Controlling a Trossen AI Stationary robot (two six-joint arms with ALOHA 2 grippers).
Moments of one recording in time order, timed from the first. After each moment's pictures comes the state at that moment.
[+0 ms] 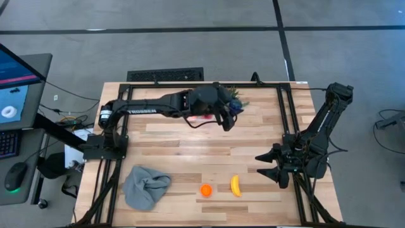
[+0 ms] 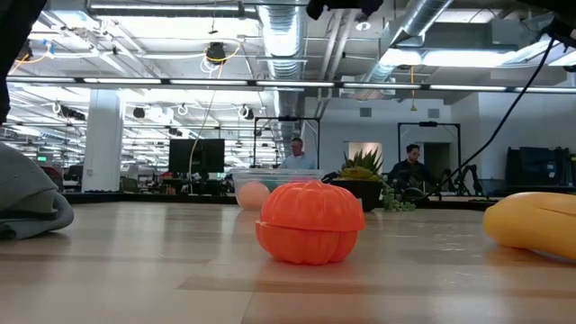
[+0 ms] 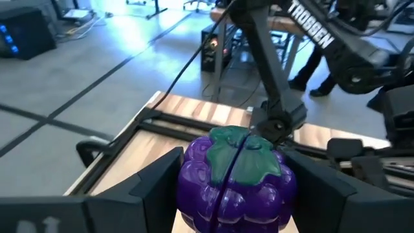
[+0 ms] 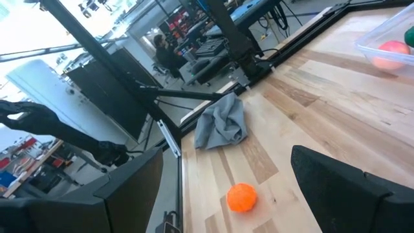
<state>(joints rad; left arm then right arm) 0.06 1.90 1.93 -0.33 -0.21 -0.13 1.07 0.90 0.45 0.19 1.07 0.85</state>
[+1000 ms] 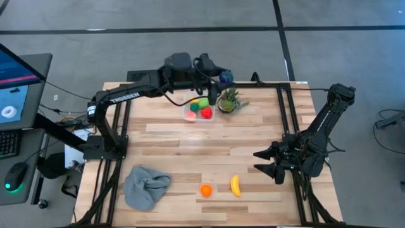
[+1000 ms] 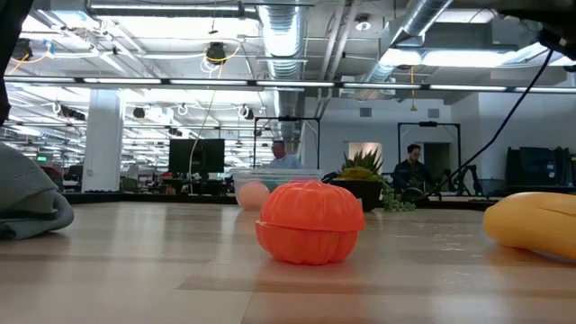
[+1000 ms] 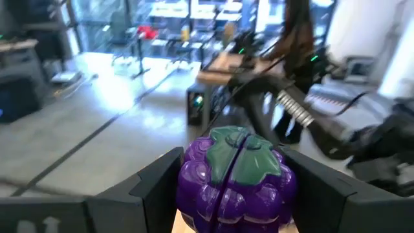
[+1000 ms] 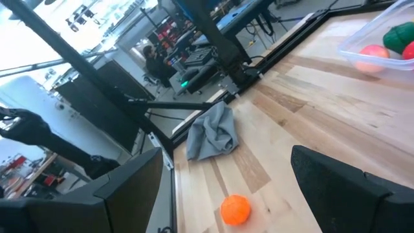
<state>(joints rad) 0.23 1.76 1.93 -0.23 0.05 -0.04 1.01 0.90 0.45 0.18 1.07 0.89</state>
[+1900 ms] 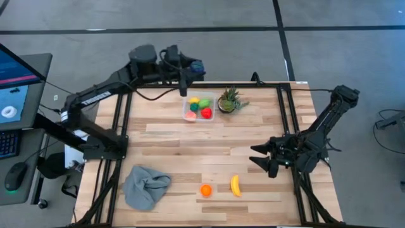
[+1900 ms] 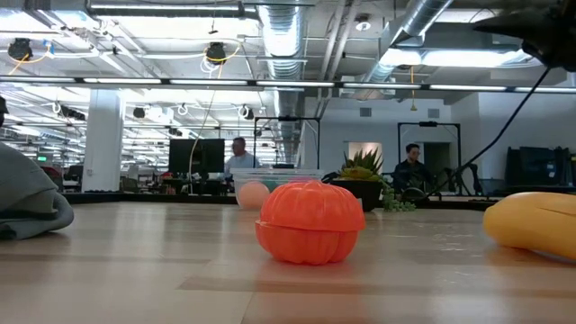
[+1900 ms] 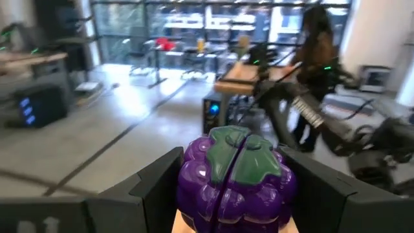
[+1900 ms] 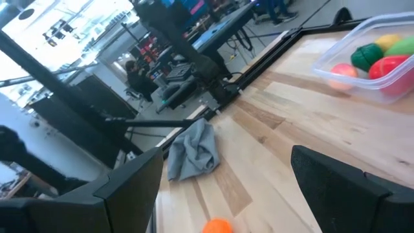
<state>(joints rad) 0.37 1.45 1.67 -0.24 0.13 -0.02 0.91 0.90 0.45 0.18 1.07 0.88</state>
